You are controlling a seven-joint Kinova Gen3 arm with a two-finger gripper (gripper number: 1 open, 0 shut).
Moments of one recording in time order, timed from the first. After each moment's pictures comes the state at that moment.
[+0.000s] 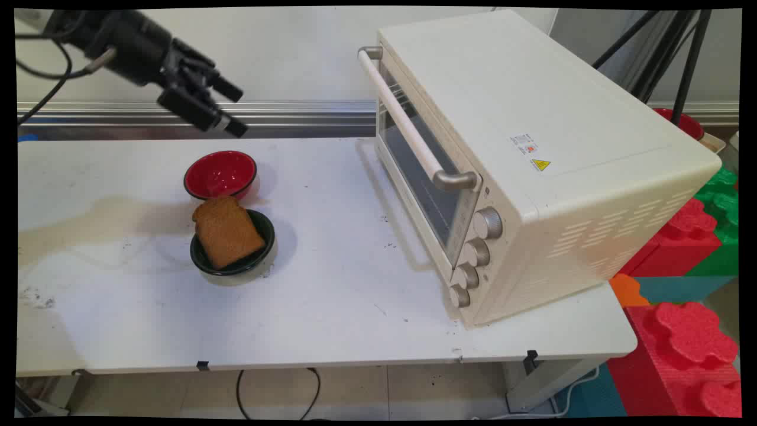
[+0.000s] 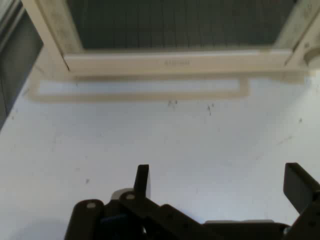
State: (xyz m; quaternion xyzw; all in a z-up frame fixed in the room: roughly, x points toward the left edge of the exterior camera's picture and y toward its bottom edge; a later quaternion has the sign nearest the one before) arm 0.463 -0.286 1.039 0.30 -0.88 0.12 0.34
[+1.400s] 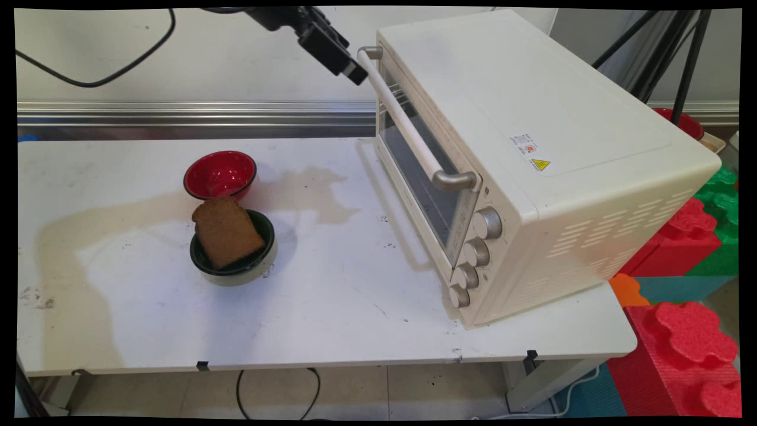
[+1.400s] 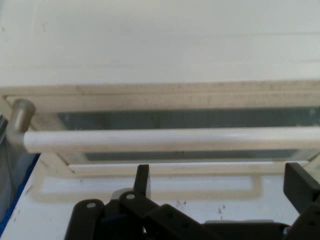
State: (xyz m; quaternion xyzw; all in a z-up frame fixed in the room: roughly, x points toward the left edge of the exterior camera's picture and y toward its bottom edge) arm 0.336 -0.378 1.081 0.30 -0.88 0.14 0.35
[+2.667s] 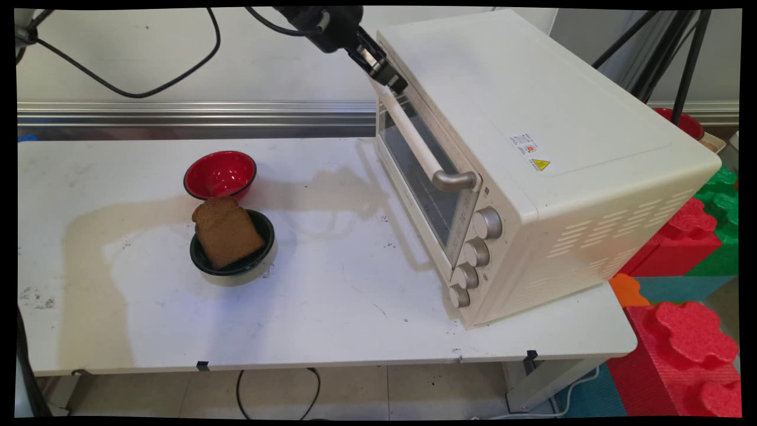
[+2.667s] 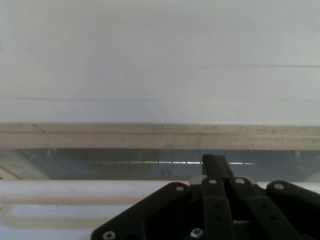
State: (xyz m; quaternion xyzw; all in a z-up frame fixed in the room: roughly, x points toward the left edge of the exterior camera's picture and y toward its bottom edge) arm 0.278 -0.407 1.054 0.31 -0.88 0.12 0.35
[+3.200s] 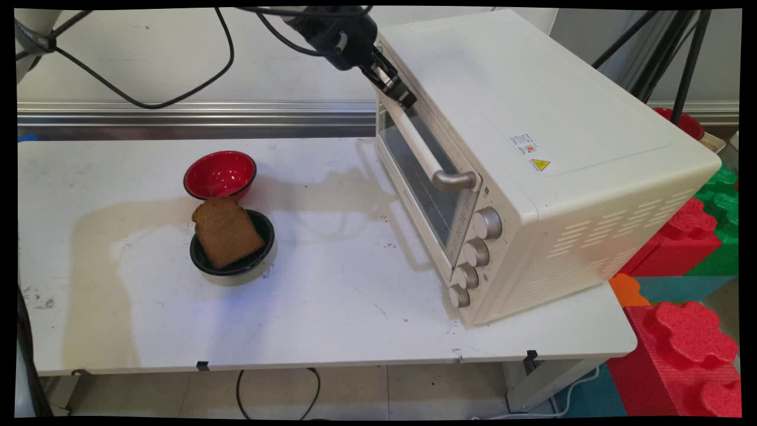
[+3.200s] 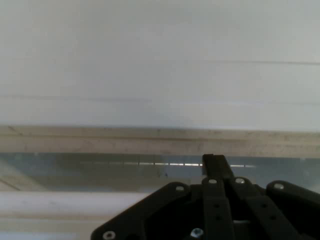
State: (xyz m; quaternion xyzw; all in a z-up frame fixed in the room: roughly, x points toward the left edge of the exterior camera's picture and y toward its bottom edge) arm 0.263 -0.417 1.032 0.32 -0.88 0.11 0.35
